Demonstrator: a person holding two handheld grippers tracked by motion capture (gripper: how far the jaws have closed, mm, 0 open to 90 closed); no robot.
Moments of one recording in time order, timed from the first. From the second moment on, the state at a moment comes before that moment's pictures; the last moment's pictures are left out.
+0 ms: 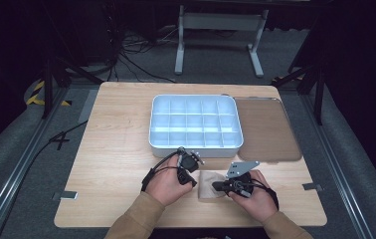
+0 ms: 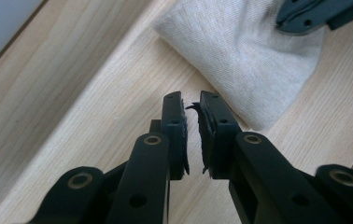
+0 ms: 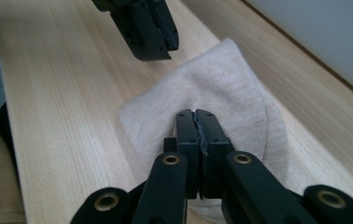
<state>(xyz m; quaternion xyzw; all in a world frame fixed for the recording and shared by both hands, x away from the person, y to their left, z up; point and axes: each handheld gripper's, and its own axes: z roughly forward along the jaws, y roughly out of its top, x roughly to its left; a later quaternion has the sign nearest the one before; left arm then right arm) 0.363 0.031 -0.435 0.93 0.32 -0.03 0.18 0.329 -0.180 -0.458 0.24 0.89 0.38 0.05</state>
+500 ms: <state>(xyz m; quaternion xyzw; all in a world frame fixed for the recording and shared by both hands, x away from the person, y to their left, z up) 0.363 0.026 -0.441 0.93 0.30 -0.03 0.19 0.337 -0.186 -0.466 0.27 0.89 0.37 0.04</state>
